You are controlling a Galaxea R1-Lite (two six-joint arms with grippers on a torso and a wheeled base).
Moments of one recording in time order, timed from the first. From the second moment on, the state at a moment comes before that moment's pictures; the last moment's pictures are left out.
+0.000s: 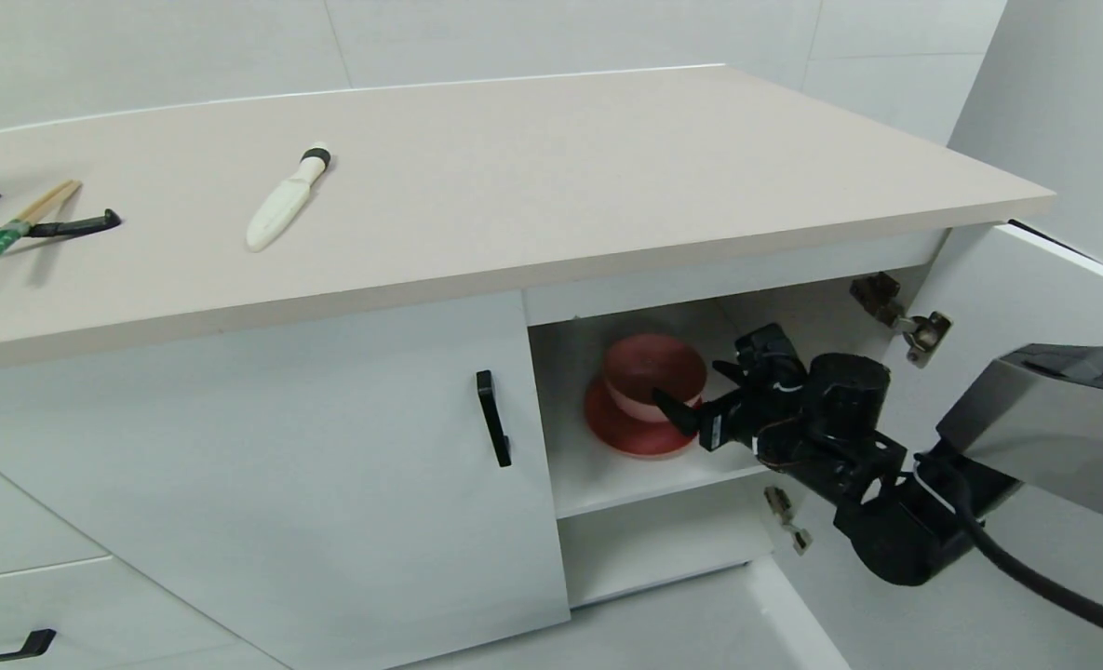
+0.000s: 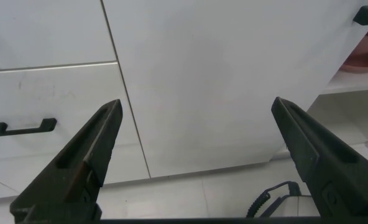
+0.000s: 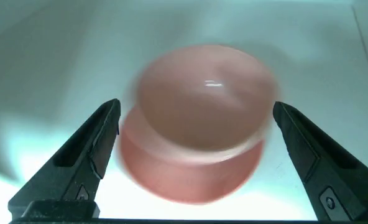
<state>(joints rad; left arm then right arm) 0.01 0.00 0.00 0.00 0.06 -0.05 0.46 2.21 -0.86 -1.36 0.12 -0.05</state>
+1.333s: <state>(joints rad) 0.01 0.00 0.00 0.00 0.06 -0.03 0.26 0.63 -0.01 -0.63 0.06 -0.04</state>
